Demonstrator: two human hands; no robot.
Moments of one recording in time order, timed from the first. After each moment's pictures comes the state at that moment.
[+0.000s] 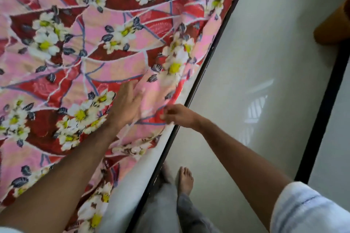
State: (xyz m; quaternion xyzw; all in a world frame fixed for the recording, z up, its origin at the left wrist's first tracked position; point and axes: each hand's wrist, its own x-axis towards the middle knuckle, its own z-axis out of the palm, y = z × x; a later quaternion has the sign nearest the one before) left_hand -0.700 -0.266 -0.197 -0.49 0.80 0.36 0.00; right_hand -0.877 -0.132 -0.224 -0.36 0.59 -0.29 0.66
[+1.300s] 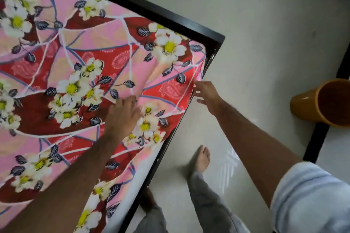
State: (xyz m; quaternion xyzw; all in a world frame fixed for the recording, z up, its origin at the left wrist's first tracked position) left_hand -1.164 -0.533 -0.260 -0.50 0.83 0.23 0.13; right_hand -1.453 -0.443 -0.276 -0.04 0.73 -0.41 0.55
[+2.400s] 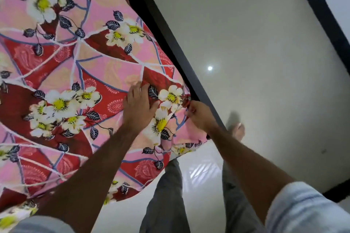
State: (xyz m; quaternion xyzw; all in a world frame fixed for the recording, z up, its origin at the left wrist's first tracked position) left_hand -1.353 -0.709 -0.281 -0.71 0.67 0.23 0.03; right_hand -1.588 -0.701 -0.294 -0.54 0.67 -0.02 0.51
